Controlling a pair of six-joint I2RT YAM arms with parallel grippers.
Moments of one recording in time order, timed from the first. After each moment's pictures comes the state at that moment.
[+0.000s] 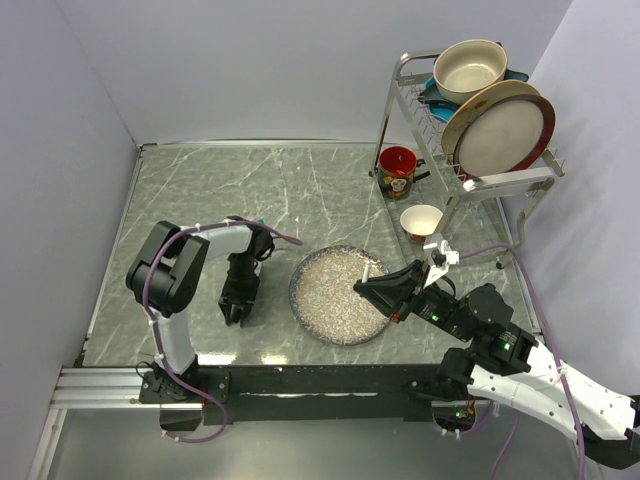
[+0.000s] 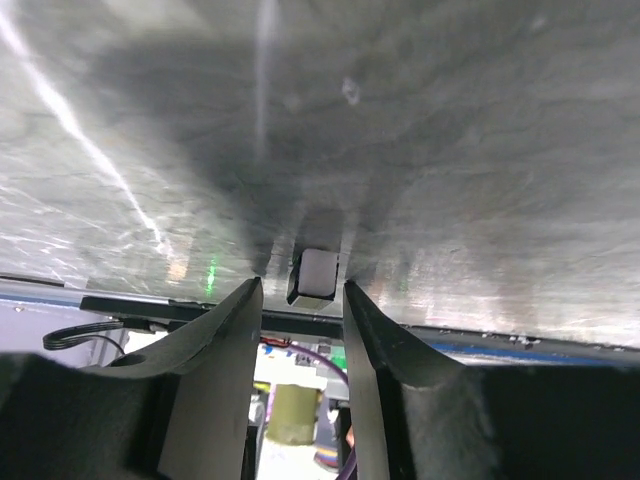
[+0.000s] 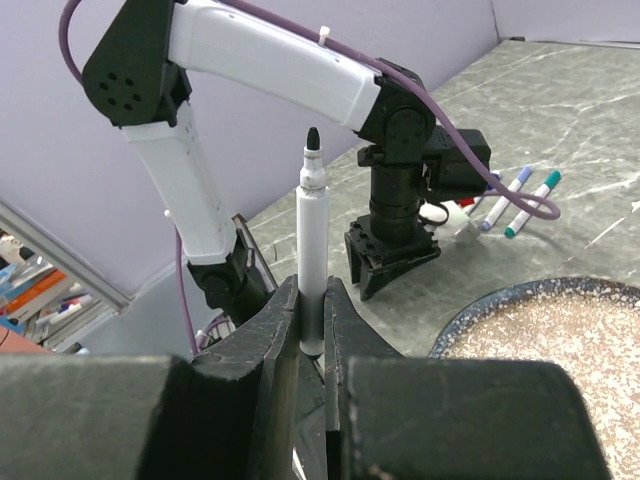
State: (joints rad) left arm -0.48 1.88 1.08 -1.12 0.01 -0.37; right arm 1.00 0.41 0.57 -0.03 -0.05 0.47
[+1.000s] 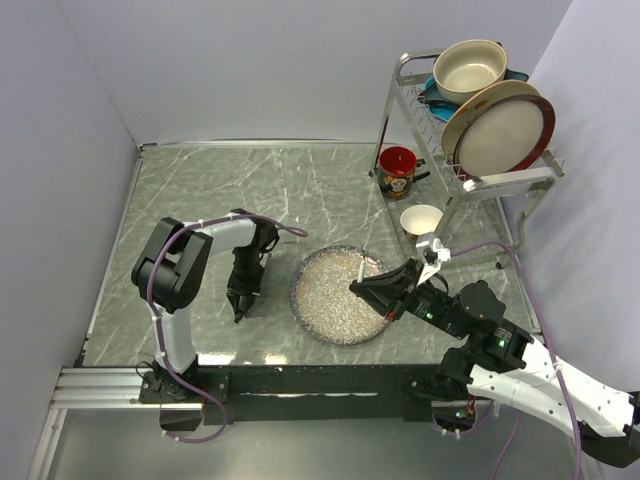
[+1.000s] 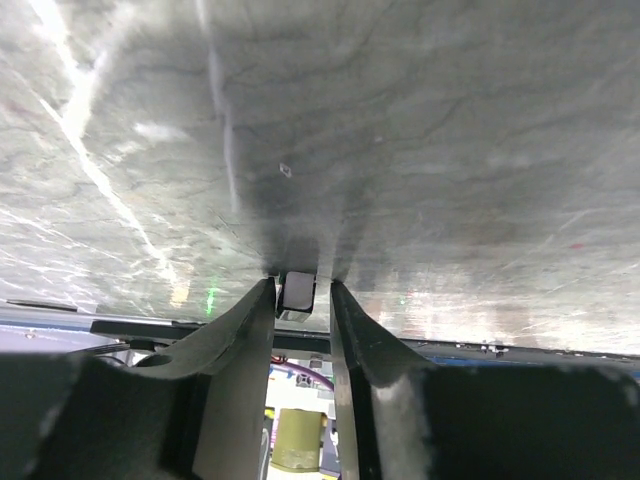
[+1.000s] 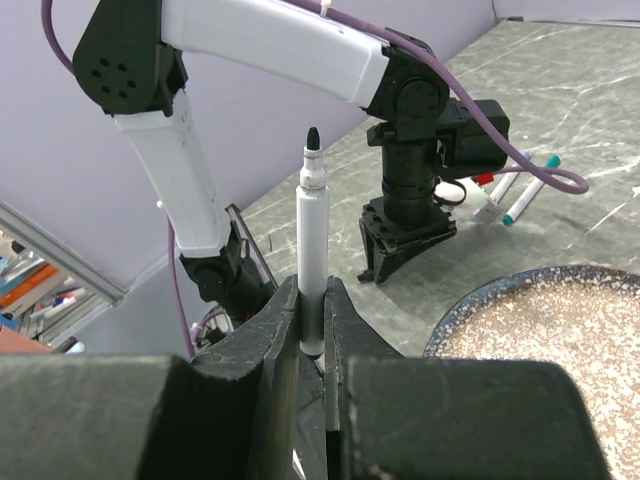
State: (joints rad) left arm -0.48 1.92 1.17 -1.11 0.01 -0.35; right arm 1.00 0.45 0.57 -0.03 -0.05 0.47
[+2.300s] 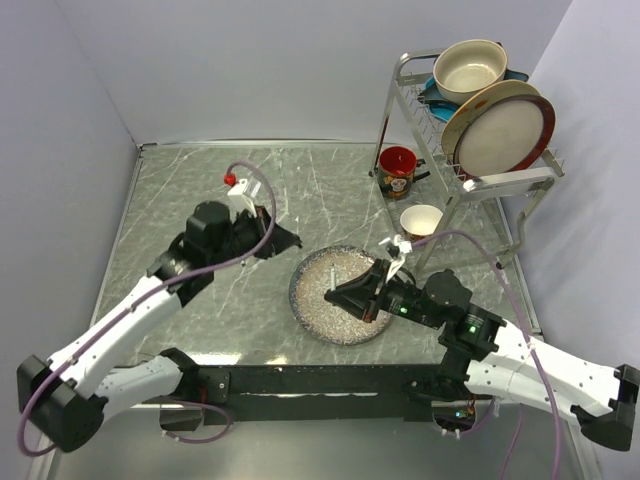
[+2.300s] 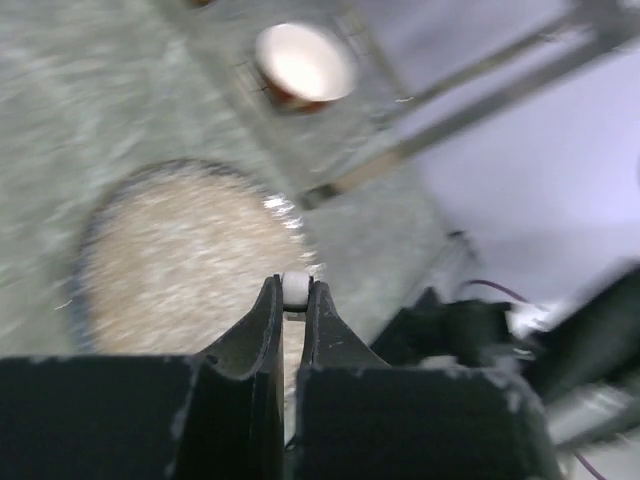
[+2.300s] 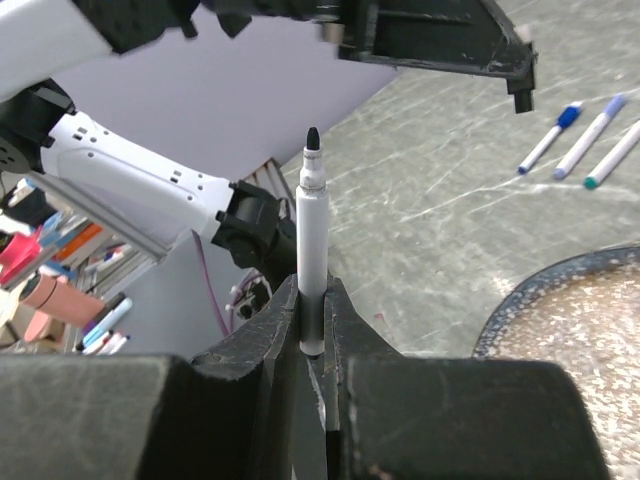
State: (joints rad) left arm -0.58 1.03 0.91 -0.19 0.29 -0.63; right arm 1.03 0.64 0.58 0.08 -0.15 0.54
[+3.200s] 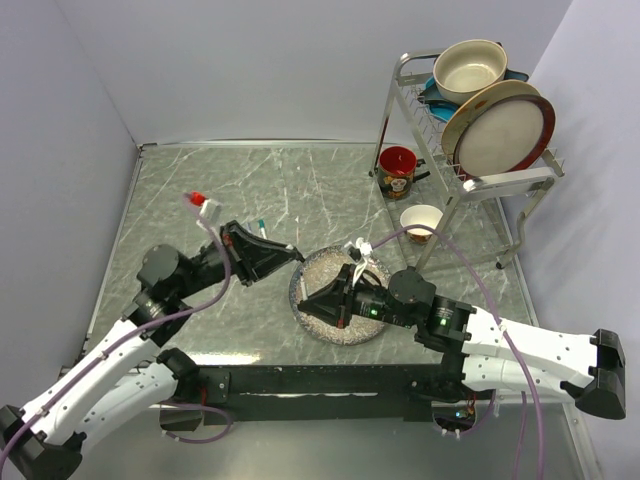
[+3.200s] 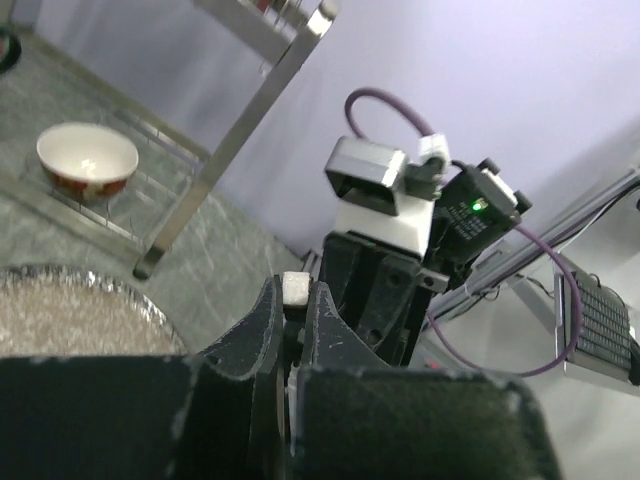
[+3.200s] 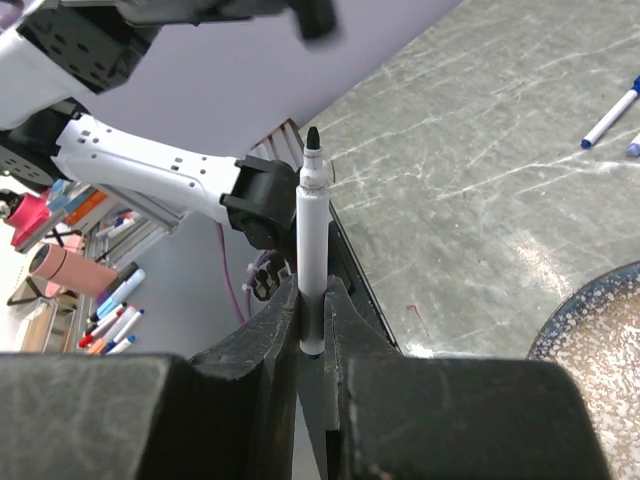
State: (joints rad) left arm -0.65 0.70 0.68 0.29 0.51 -0.82; right arm 1.17 0.87 0.66 0.15 -0.09 0.55
